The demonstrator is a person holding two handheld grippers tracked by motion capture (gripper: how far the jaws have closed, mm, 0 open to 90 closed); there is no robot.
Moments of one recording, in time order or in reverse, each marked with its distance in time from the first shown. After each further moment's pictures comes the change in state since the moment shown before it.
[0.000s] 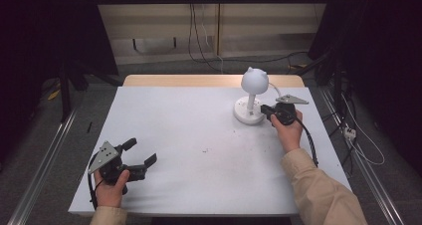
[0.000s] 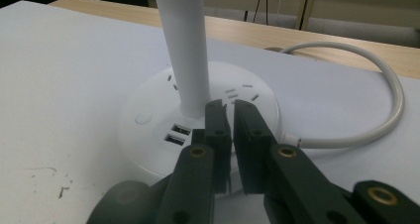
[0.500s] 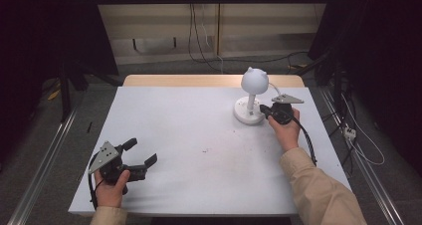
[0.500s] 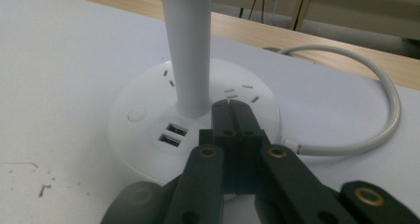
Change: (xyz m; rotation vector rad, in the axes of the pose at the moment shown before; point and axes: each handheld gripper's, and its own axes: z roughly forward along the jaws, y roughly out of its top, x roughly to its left) left arm -0.001 0.000 0.000 0.002 -0.006 0.003; right arm 0.005 0.001 0.007 0.024 -0.030 -0.066
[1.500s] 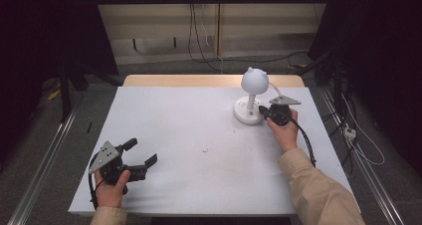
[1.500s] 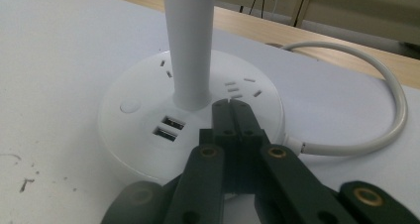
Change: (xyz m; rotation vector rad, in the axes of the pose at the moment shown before) left arm 0.000 0.000 0.000 0.004 -0.001 0.001; right arm 0.001 -0.006 0.007 0.006 -0.006 -0.036
